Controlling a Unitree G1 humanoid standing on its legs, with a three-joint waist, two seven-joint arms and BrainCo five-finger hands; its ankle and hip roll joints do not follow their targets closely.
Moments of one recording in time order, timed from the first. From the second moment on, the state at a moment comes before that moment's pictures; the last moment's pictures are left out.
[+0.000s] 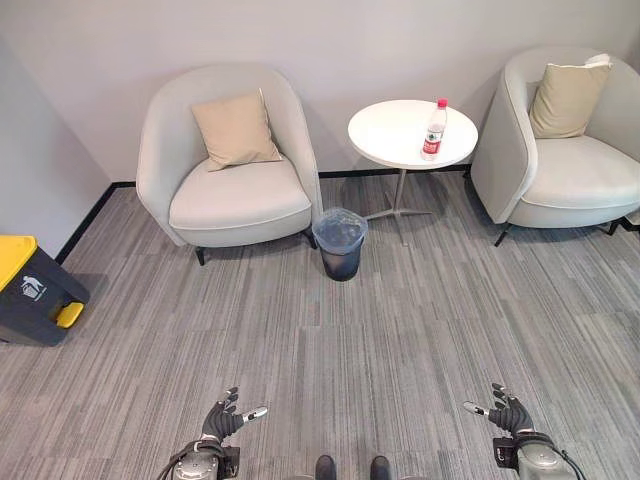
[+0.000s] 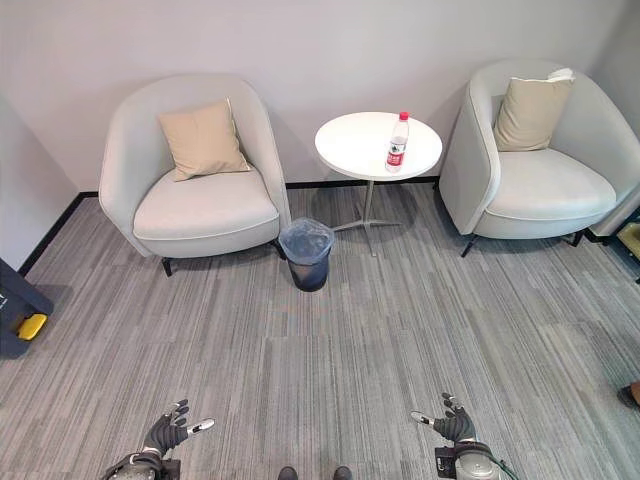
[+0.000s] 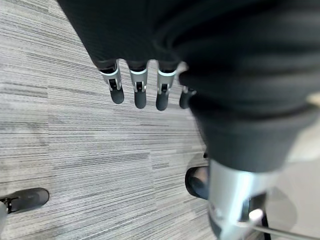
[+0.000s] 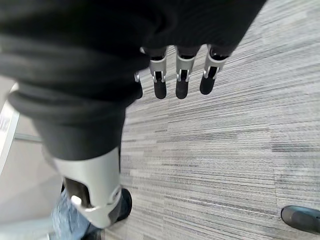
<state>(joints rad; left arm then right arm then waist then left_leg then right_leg) 0.15 0.31 -0.15 0.74 -0.22 -0.10 0.08 0.07 -0.35 0.06 0.82 0.24 -0.08 -0.12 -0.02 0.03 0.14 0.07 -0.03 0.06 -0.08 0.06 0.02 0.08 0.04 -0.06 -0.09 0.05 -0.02</state>
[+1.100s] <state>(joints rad) 0.07 0.31 -0.11 0.76 -0.26 -0.09 0.12 -0.01 -0.33 0.10 0.81 0.29 -0.06 -0.14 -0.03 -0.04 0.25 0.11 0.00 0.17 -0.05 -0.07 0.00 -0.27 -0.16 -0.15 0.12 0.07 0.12</state>
